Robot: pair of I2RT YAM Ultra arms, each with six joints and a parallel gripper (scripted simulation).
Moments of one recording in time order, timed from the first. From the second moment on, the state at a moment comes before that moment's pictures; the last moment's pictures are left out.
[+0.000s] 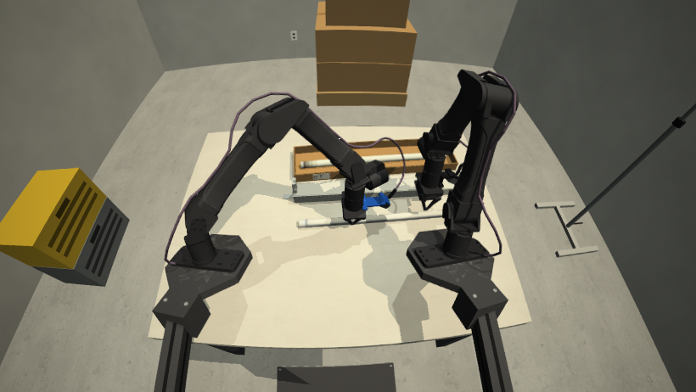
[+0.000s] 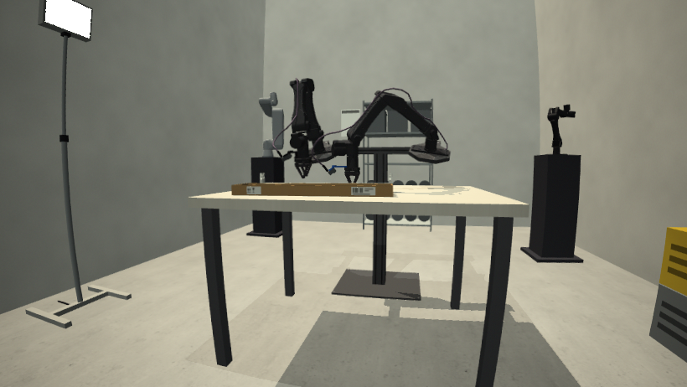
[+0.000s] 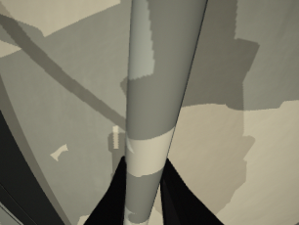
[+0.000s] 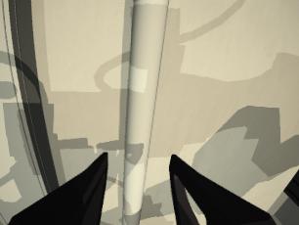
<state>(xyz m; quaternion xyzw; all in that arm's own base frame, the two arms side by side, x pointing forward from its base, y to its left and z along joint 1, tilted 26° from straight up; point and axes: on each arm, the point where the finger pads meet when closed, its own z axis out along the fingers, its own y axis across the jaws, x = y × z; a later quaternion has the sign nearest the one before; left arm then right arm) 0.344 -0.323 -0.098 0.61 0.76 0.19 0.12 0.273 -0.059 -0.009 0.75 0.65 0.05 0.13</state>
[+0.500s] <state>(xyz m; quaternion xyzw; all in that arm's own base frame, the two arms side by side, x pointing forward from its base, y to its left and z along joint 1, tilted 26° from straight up) 0.344 -0.323 -0.098 0.61 0.76 0.19 0.12 0.278 -0.063 -0.035 0.75 0.65 0.05 0.13</state>
